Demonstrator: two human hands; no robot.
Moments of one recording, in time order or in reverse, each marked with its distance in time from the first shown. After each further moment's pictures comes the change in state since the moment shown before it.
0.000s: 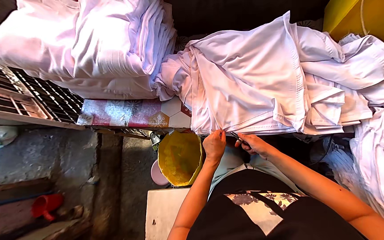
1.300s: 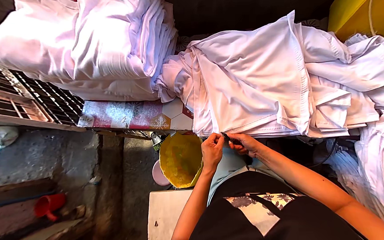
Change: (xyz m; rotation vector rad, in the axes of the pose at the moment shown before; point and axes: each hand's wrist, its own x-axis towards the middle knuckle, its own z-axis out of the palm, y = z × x) left_hand -0.009 -0.004 -0.032 -0.557 -0.015 -0.131; right_hand 0.035 -0.013 0.022 0.276 -0.164 0.088
